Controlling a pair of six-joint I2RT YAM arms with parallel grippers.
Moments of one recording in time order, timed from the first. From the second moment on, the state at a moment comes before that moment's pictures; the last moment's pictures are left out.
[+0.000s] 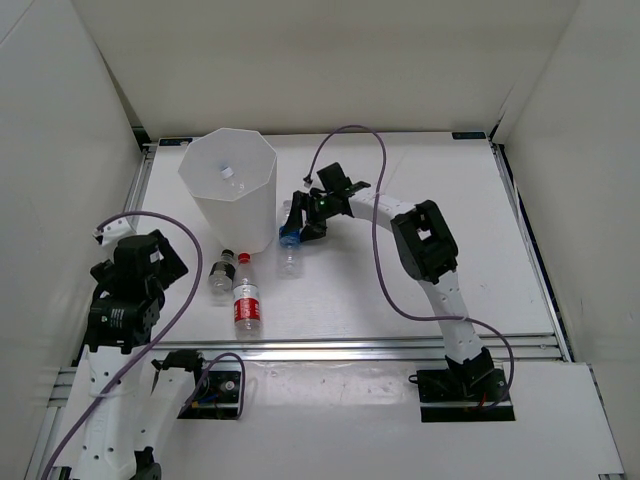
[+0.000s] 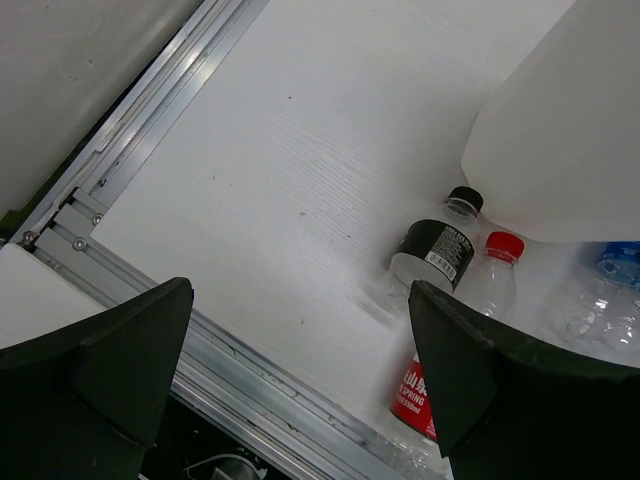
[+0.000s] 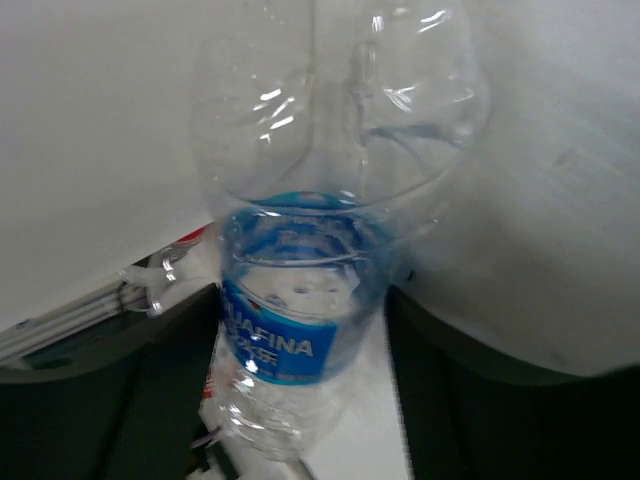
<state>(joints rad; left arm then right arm) -0.06 0.64 1.02 -1.05 -0.51 -0.45 0.61 2.39 1.84 -0.34 -0.72 0.66</state>
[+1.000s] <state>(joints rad) -0.06 0.65 0.96 -0.98 -0.51 -0.51 0.83 2.15 2.54 -0.30 -0.21 0.44</state>
